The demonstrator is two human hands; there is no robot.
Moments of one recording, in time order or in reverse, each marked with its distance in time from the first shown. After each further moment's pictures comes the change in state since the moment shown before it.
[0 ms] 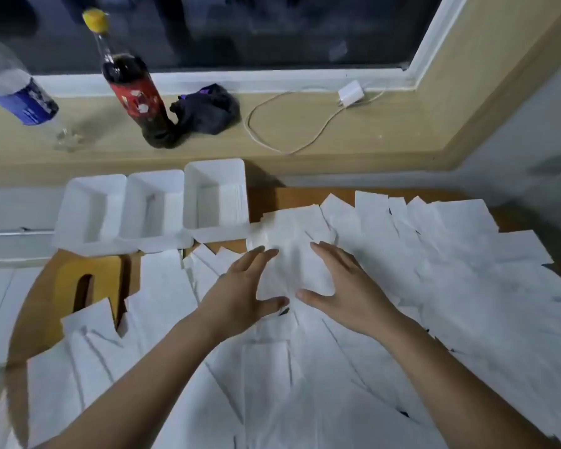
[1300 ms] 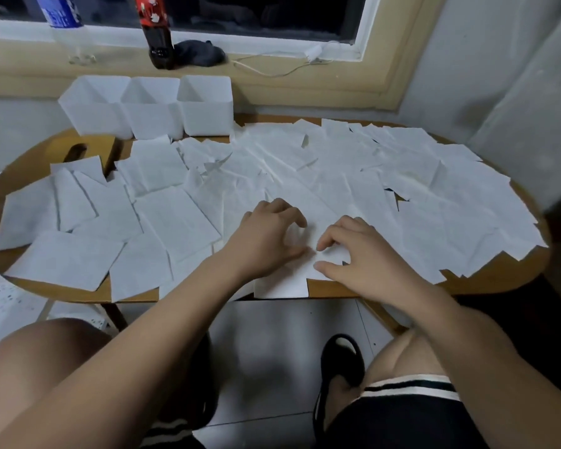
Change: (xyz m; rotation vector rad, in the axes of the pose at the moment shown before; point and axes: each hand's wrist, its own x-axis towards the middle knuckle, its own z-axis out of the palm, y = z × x) left_hand -0.155 0.010 0.219 0.142 0.362 0.372; right_hand -0.252 0.081 0.149 -0.159 0.292 -0.245
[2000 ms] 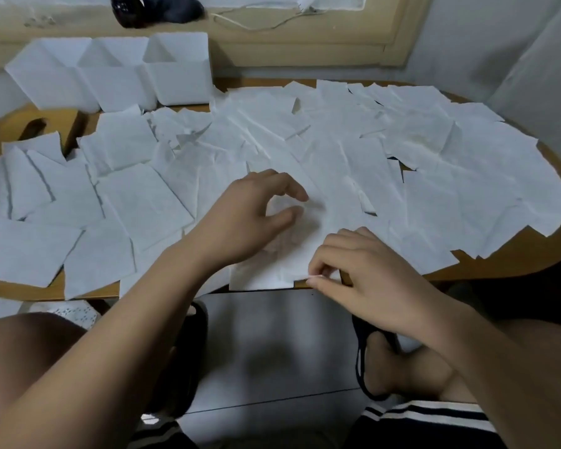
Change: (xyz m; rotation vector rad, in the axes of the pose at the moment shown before) left_hand 0.003 0.011 -0.005 -0.186 0.045 0.056; right_hand -0.033 0.017 0.012 -0.048 -0.029 -0.300
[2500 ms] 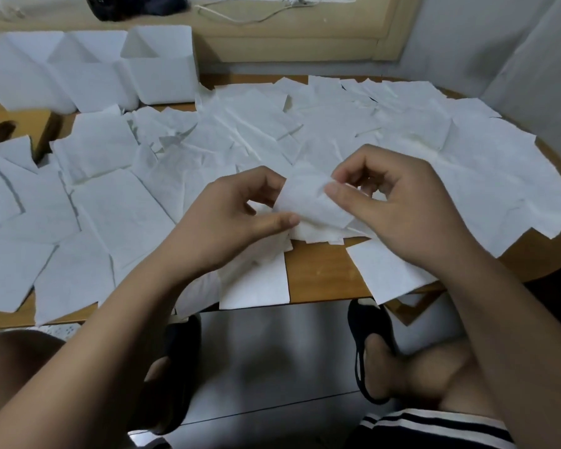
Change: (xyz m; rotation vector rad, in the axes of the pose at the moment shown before) left_hand 0.002 0.001 -0.014 -0.375 -0.048 -0.111; right_hand 0.047 0.014 -0.060 0.358 0.337 0.247
